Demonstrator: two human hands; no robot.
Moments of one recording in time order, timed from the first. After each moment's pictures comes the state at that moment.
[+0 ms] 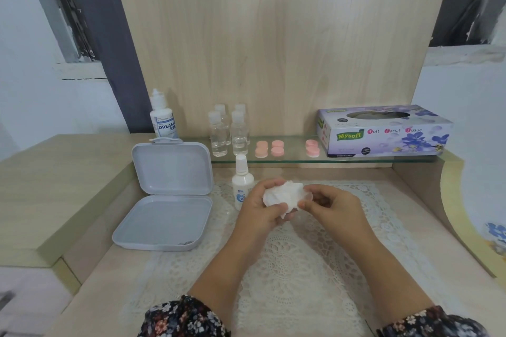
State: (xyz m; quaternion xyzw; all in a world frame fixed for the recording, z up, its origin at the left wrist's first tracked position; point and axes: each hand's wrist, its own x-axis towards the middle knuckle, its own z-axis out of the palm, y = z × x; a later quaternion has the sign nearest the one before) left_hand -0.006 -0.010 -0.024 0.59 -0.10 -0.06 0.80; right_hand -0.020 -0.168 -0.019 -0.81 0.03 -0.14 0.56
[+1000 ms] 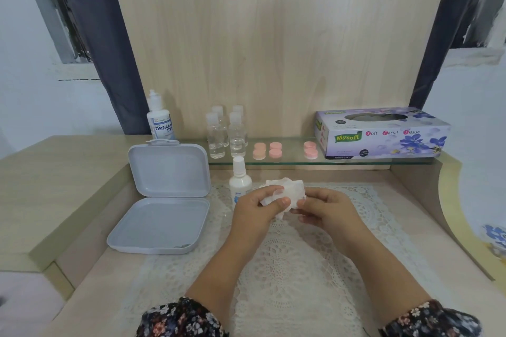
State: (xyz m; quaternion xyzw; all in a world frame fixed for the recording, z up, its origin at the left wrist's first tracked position) left_hand 0.002 -0.010 -0.025 0.69 -0.07 0.03 0.72; right_hand -0.015 -0.166 -0.014 -0.65 0.02 -0.01 0.76
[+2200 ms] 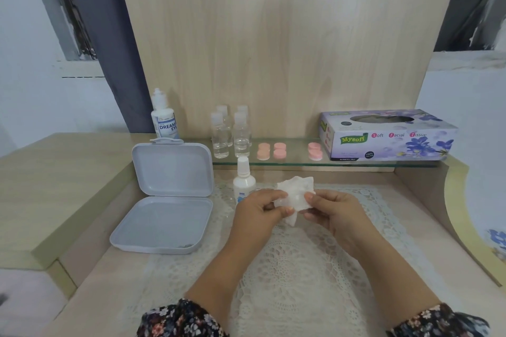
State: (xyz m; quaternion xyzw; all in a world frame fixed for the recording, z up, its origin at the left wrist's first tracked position) left_hand 0.004 -0.003 -0.028 0.76 -0.12 0.09 0.64; right_hand -0.016 -0.165 -0.006 -0.60 0.04 -0.01 0.80
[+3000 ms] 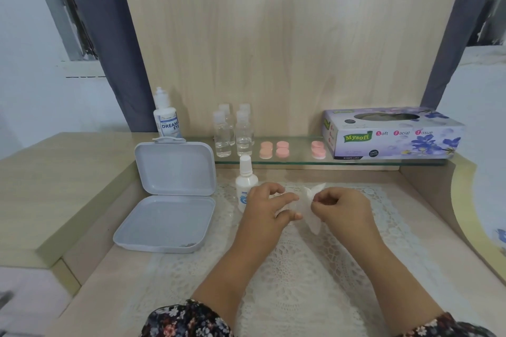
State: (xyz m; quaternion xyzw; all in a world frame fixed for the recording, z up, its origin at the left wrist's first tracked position) left_hand 0.004 -0.006 -0.036 0.83 -0.20 0.15 0.50; right_hand -0.022 -0.163 -0.007 -0.85 0.04 -0.18 0.49
